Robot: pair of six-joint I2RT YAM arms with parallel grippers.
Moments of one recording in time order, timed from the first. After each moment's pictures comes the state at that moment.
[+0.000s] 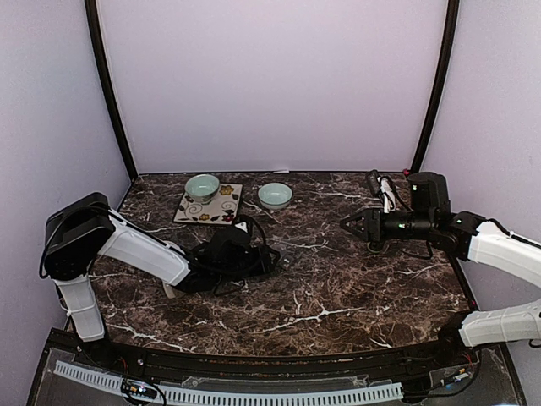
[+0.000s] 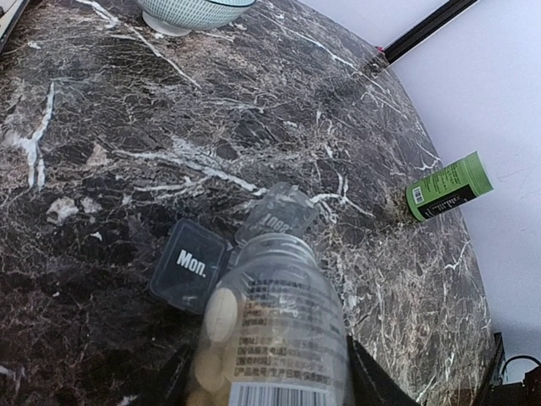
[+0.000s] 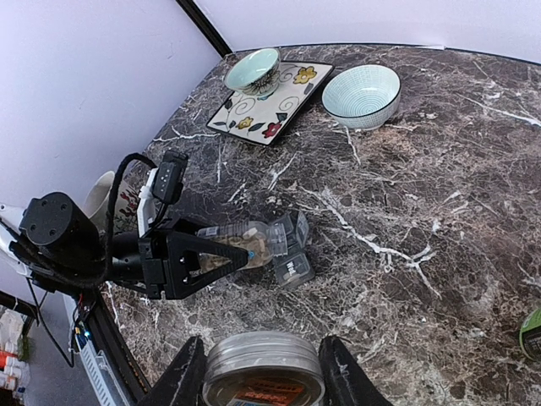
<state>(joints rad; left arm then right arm) -0.99 1.84 0.85 0.46 -0.23 -0.87 0.57 1.04 0.73 -0.17 -0.39 0.38</state>
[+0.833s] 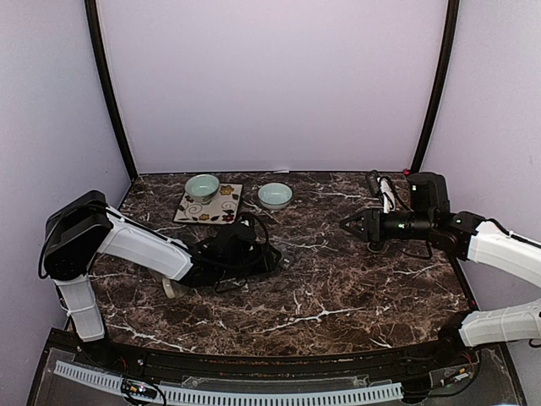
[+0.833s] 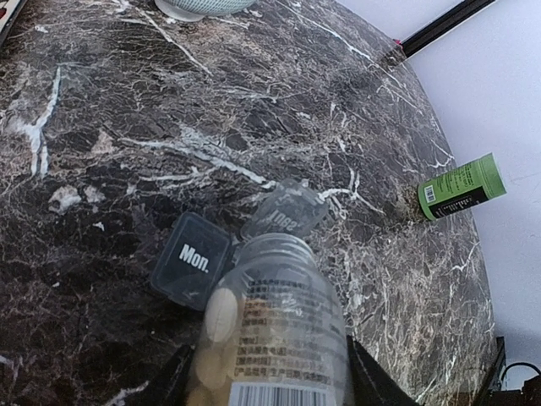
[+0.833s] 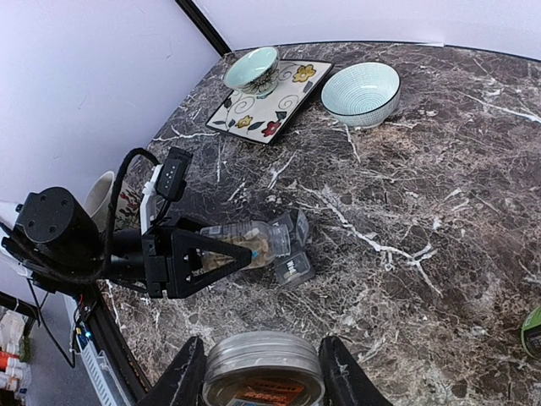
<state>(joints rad) -0.99 1.84 0.92 0.32 -0.22 -0.91 0.57 1.04 0.73 -0.17 -0.39 0.38</state>
